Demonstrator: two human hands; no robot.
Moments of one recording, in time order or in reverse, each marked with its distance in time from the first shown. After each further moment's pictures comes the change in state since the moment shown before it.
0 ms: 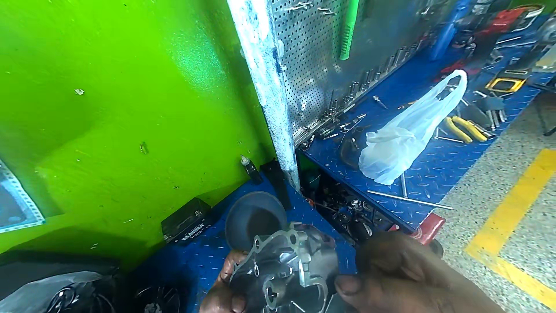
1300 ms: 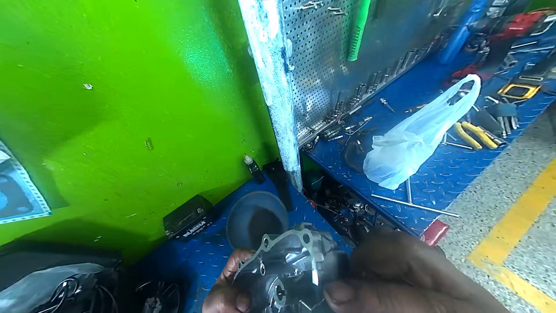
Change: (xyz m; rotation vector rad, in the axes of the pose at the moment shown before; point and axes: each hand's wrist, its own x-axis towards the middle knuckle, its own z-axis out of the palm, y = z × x) left_hand 0.010 0.002 0.012 0.011 -0.005 0.010; right_hand 0.021 -0.004 0.008 -0.001 0.011 -0.108
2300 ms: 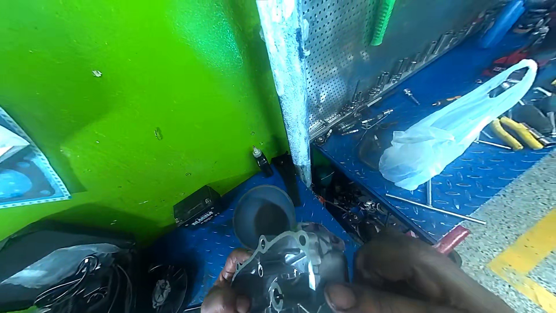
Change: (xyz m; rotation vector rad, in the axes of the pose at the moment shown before) left_hand -0.011 -0.002 0.010 0.026 0.151 0.053; right_hand 0.003 0.011 -0.004 -0.004 -0.058 0.054
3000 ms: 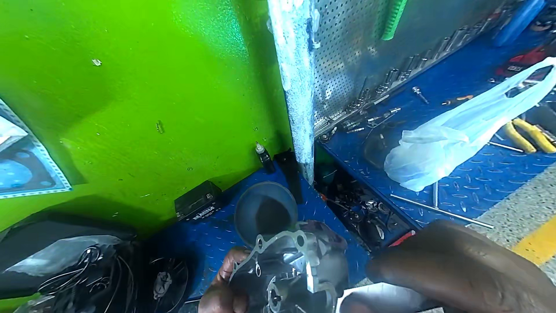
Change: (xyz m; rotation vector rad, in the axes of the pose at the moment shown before) left_hand -0.011 0.005 -0.008 -0.006 0.032 -0.009; right_hand 0.007 0.015 -0.033 -0.372 -0.175 -0.265
